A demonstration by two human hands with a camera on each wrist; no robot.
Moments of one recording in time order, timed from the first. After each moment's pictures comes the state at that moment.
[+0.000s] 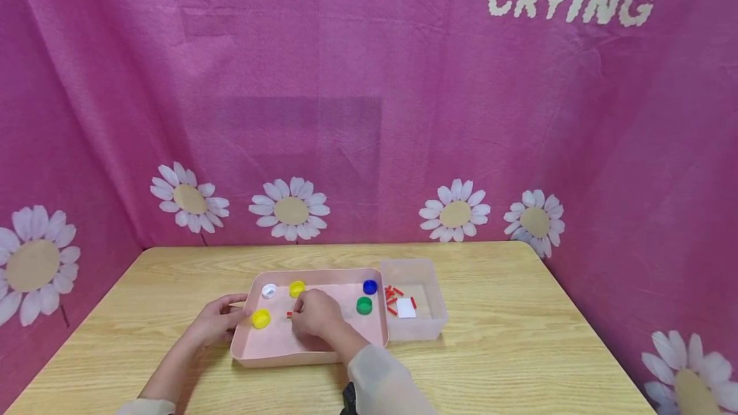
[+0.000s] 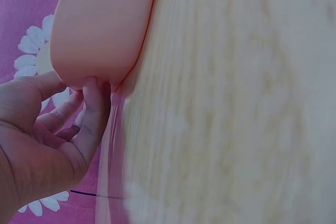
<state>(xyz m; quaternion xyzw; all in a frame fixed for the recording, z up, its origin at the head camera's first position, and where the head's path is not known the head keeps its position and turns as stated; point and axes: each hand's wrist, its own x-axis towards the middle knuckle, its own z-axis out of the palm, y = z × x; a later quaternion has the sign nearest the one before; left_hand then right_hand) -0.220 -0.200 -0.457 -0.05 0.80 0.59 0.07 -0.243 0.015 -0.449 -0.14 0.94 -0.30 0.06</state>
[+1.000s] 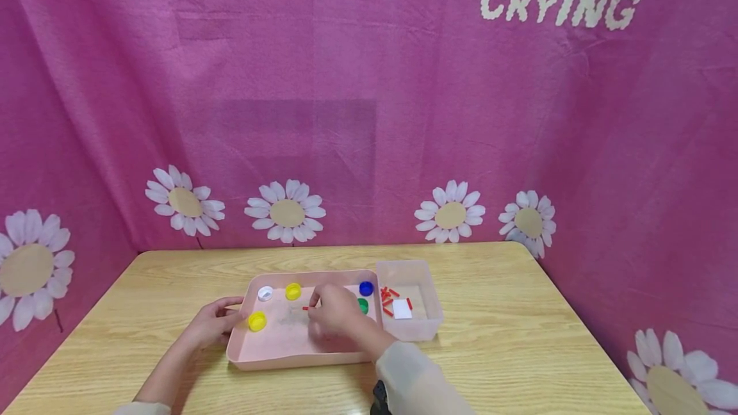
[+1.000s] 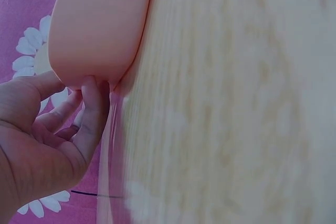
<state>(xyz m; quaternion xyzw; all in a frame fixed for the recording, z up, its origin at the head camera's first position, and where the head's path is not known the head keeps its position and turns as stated) -0.220 -0.198 -0.455 -0.05 0.81 0.58 0.07 -0.233 0.059 -0.423 -0.19 0.94 -0.29 0.02</state>
